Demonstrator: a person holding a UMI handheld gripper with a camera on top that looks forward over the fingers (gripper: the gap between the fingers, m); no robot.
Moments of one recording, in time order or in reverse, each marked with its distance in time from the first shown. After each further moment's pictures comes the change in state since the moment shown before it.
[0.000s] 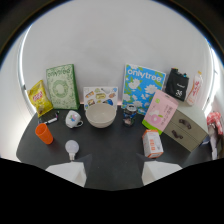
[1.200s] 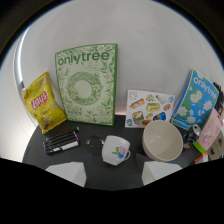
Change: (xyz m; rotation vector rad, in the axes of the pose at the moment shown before) arm -0.212 -0.073 0.190 -0.021 -0.082 -0.038
